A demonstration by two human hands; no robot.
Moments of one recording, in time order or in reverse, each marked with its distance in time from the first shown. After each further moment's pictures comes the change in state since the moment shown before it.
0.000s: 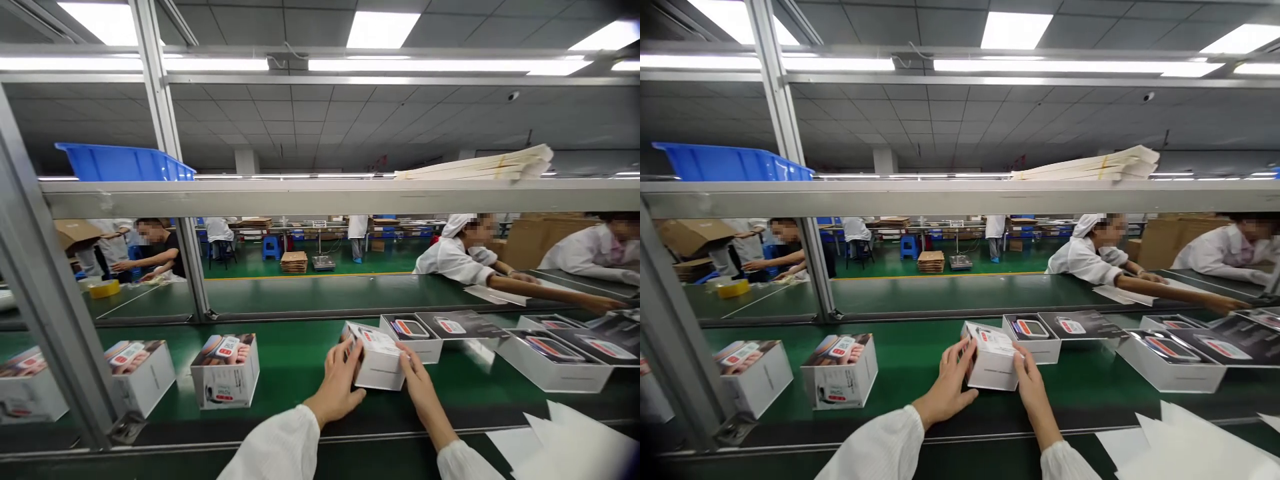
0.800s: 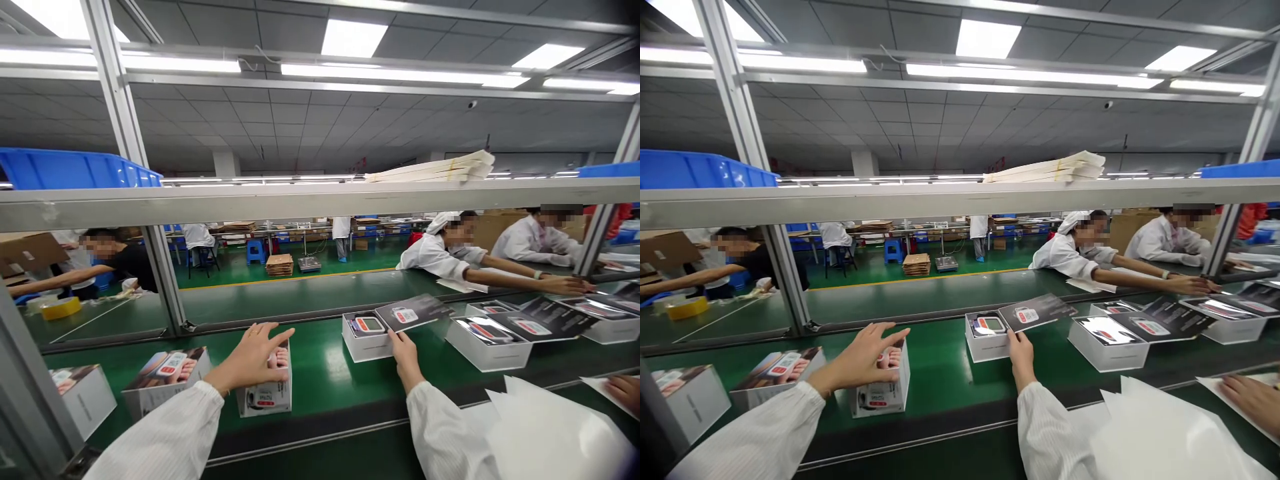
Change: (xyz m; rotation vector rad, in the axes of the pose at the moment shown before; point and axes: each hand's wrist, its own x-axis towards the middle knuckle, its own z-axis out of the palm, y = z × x) left_hand -0.025 -0.034 -0.169 0.500 -0.158 0.048; right_hand 0.068 0.001 -0.015 -0.102 0.326 0.033
